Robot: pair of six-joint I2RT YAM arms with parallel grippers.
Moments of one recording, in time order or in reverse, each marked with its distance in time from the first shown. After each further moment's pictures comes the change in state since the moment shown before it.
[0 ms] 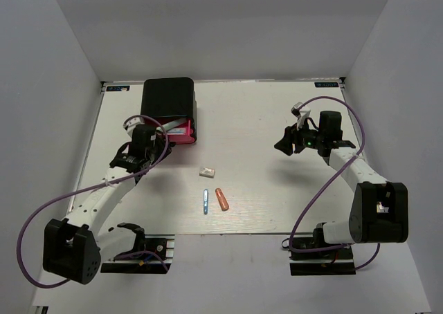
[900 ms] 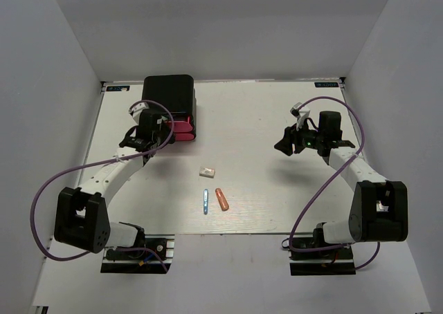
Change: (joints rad) left arm 0.014 0.232 0.154 0.092 -0.041 0.007; right arm 0.000 0.009 0.000 -0.001 0.001 -0.013
